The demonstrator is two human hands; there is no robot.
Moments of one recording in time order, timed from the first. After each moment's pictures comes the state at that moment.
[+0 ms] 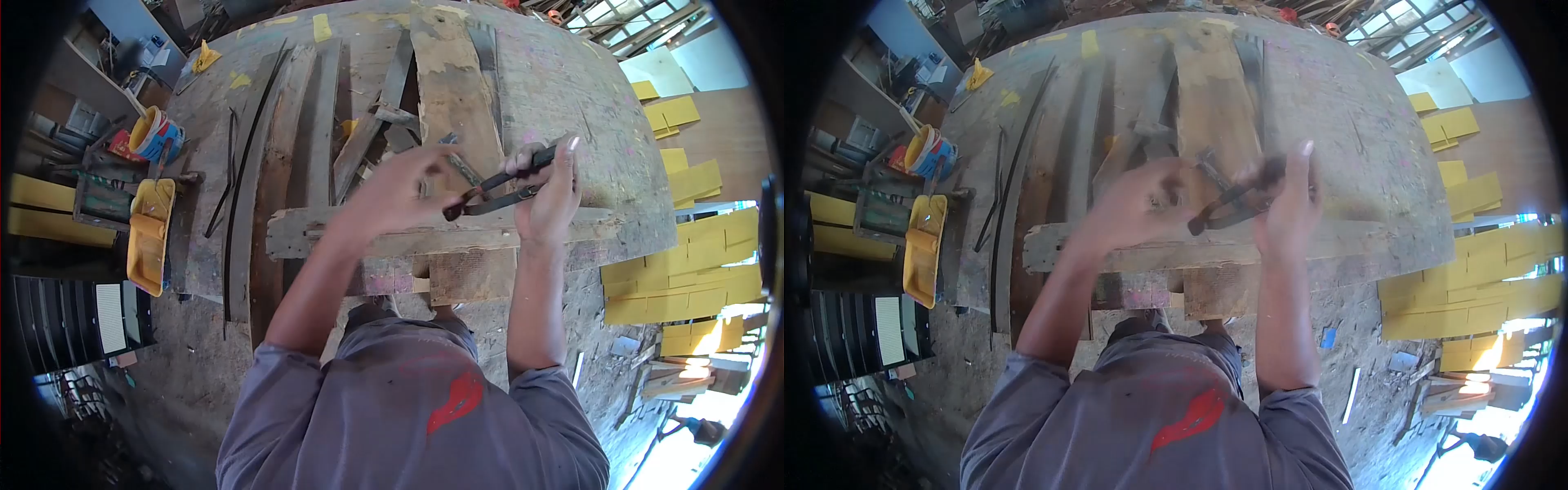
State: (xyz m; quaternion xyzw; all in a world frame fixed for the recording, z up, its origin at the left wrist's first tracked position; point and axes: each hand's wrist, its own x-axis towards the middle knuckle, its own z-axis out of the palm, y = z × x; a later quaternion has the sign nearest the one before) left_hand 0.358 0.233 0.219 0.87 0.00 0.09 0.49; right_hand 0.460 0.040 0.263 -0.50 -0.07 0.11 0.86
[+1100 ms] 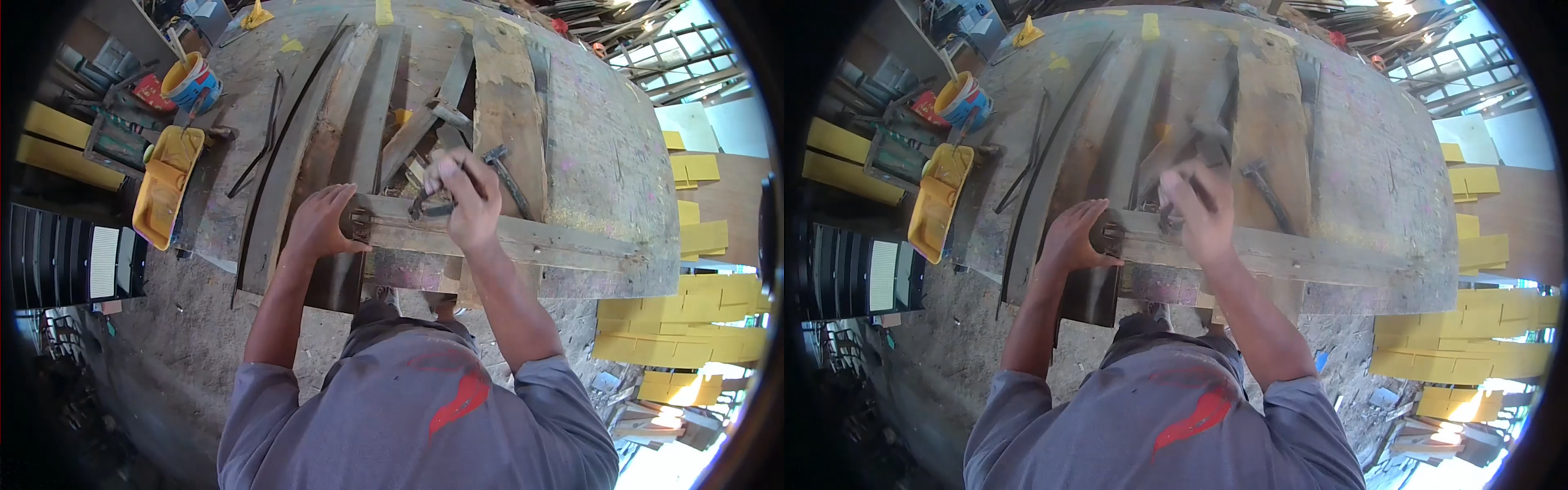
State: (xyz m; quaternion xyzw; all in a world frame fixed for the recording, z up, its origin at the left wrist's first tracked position) left_hand 0.177 0.342 0.108 0.96 0.16 0.12 0.20; right_hand 0.378 0.162 0.200 -0.51 -0.37 0.23 0.74
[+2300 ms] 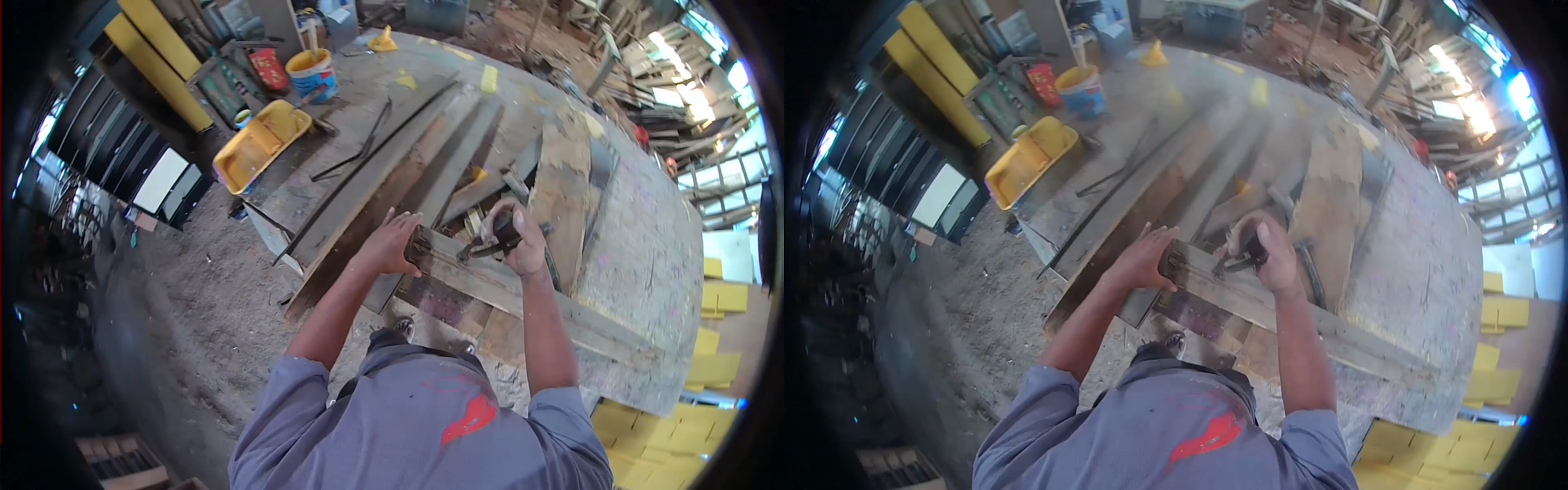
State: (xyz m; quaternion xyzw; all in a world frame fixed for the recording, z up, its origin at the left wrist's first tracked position) left_hand 0.164 0.296 0.100 0.94 0.22 0.11 0.23; right_hand 0.434 0.147 0.189 -0.32 -0.42 0.53 0.66
